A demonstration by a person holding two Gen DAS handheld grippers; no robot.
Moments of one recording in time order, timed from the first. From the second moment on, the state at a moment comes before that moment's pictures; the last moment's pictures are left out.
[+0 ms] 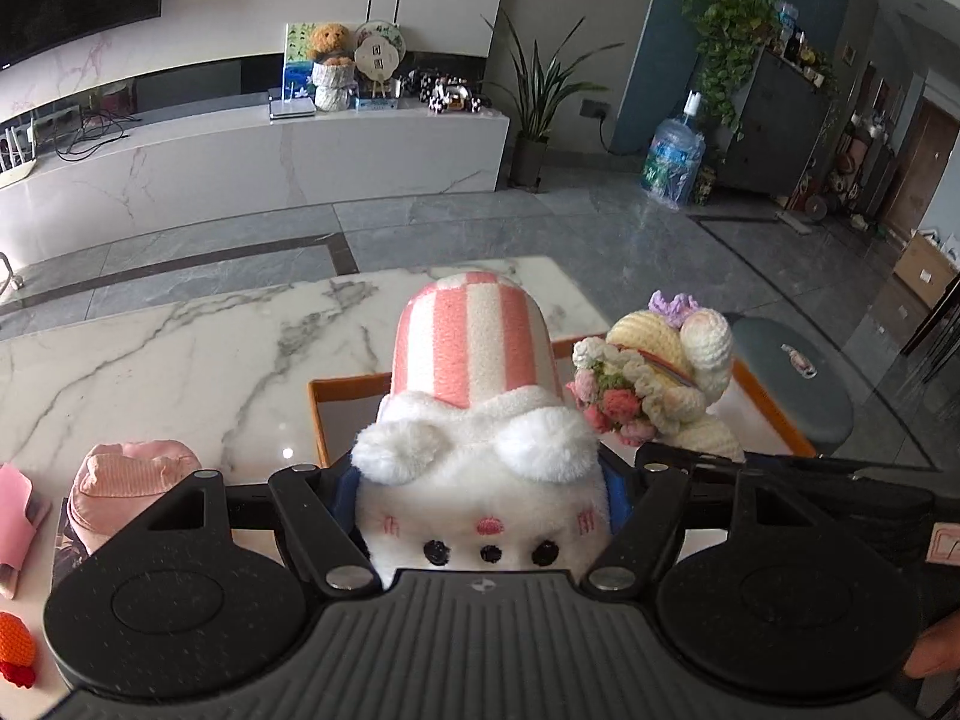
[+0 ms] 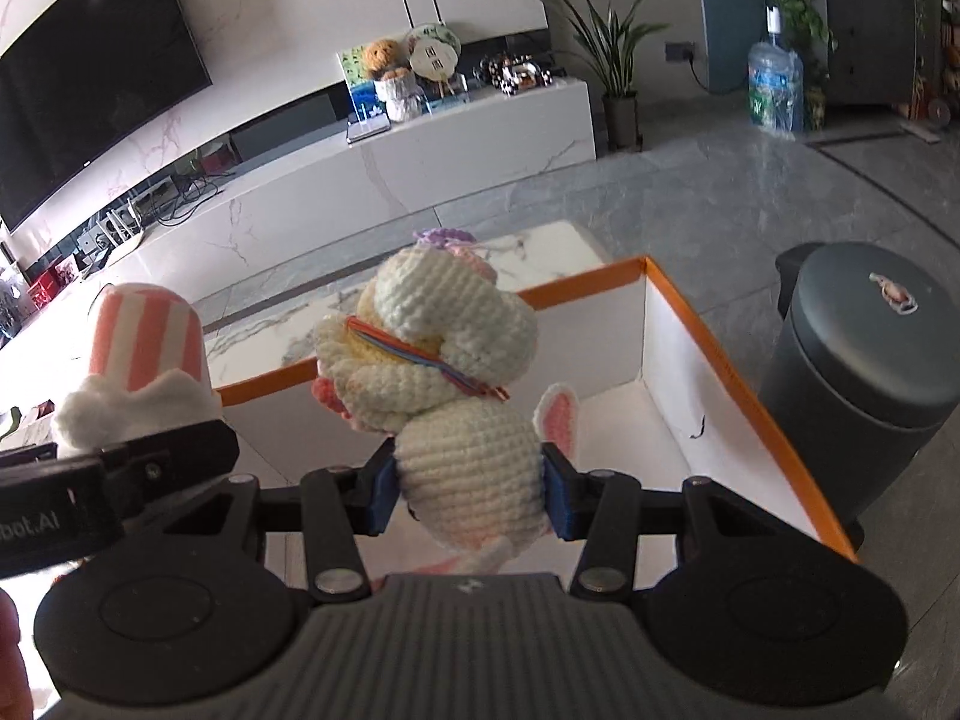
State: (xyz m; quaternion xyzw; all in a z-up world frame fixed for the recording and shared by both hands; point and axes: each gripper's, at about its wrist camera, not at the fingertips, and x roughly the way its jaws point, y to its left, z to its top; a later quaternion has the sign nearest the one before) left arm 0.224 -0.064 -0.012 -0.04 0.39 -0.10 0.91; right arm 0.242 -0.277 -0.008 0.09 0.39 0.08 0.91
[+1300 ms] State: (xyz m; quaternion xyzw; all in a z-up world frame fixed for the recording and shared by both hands) left arm 0.269 -0.104 -0.054 0.03 0.48 -0.04 0.87; right arm 0.288 -0.285 -0.067 0.05 0.49 0.08 0.87
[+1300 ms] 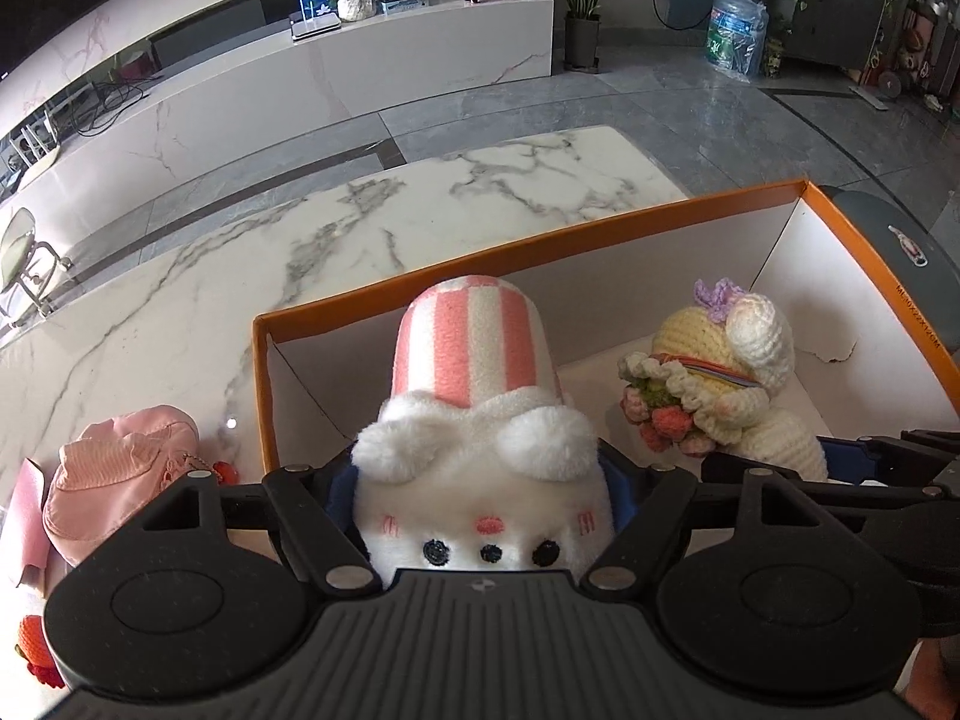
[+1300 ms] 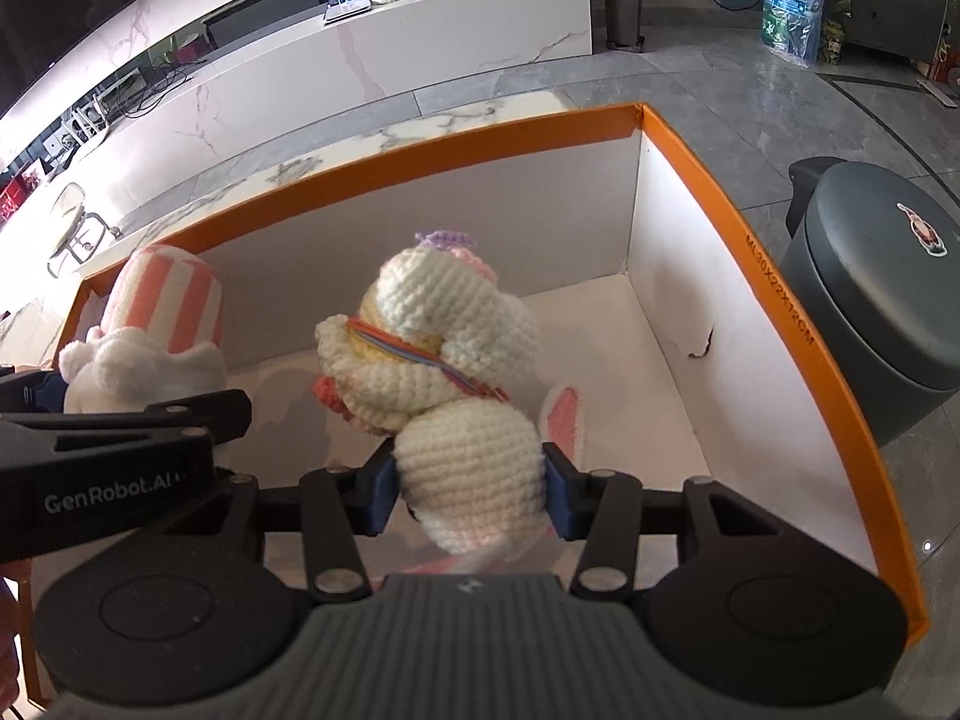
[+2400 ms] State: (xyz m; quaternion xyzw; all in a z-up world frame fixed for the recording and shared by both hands) left arm 0.234 -0.085 -0.036 0.03 0.43 -0.06 0.90; right arm 0.282 -0.254 -0.074 0.04 0.52 0.11 0.85
